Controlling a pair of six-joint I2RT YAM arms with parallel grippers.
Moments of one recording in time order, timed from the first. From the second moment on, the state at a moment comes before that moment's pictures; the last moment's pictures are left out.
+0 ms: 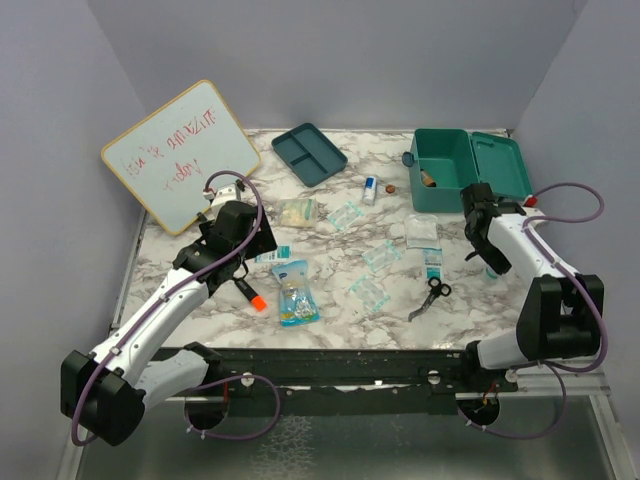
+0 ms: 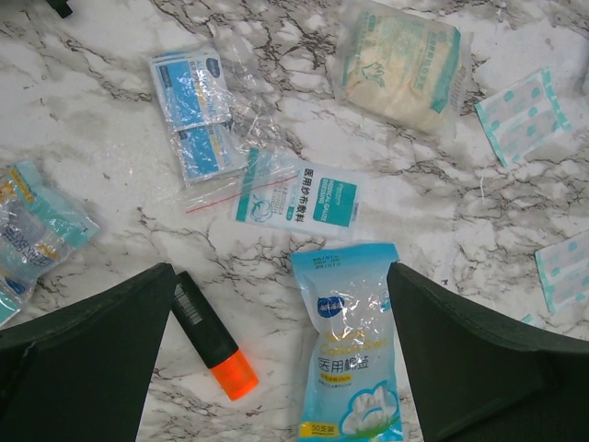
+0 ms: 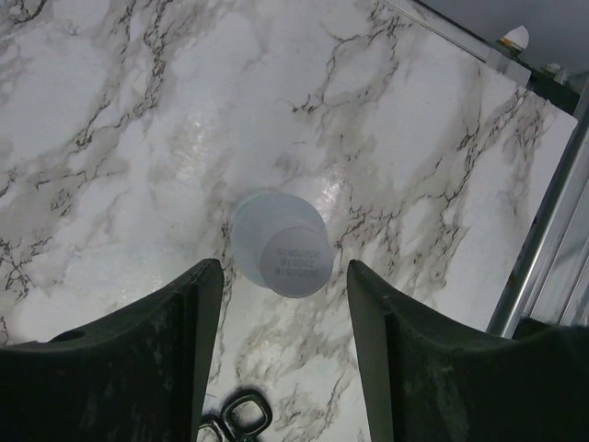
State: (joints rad) left arm -0.49 1.03 0.84 -0.54 -0.36 -0.61; right arm 0.04 1.44 1.00 -0.98 0.78 1.09
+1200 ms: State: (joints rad) left arm -0.49 1.01 0.84 -0.54 -0.36 -0.60; right arm 0.02 1.37 1.22 -0.99 0.76 0.84
